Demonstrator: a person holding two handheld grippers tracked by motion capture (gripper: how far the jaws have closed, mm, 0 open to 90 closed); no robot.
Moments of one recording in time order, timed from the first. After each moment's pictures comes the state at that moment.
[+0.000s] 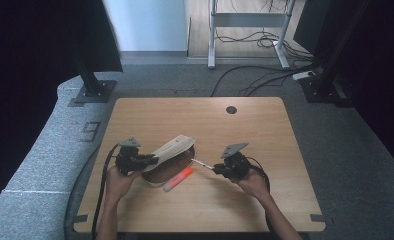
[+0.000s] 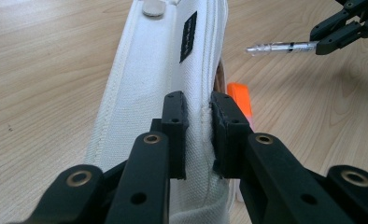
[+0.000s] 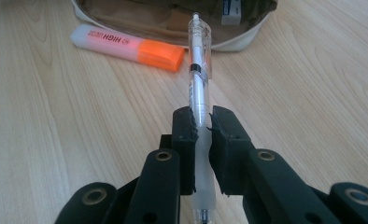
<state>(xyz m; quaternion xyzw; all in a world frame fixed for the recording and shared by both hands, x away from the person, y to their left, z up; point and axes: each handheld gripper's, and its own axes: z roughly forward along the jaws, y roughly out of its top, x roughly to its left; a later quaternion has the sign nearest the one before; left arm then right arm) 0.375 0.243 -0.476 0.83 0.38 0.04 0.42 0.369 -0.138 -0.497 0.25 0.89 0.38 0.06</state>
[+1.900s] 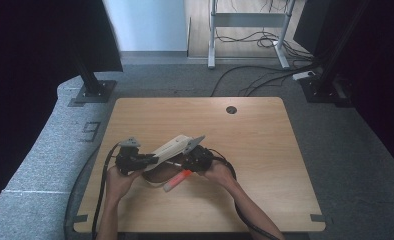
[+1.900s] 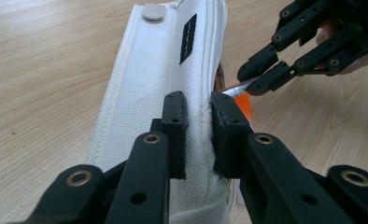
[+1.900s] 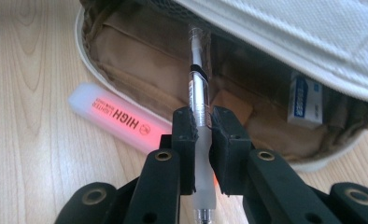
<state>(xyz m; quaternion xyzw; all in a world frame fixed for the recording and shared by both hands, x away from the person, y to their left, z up) 0.374 0.243 -0.475 0.83 0.38 0.04 0.42 0.403 -0.028 -0.505 0.17 0.92 0.35 0.05</state>
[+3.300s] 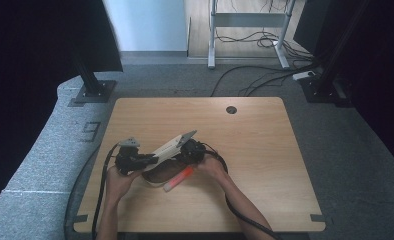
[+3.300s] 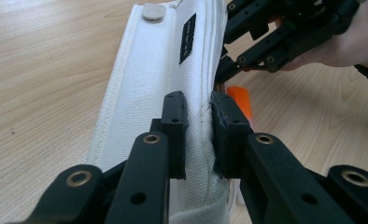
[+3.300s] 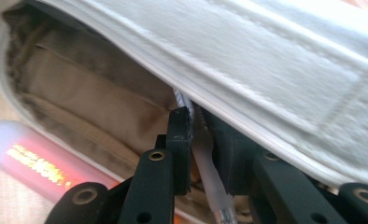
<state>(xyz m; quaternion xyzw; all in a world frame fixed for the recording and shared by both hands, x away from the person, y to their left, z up) 0.374 0.244 -0.475 0.82 0.38 0.04 0.42 0.437 -0.006 -0.518 0.17 0.92 0.34 0.08</state>
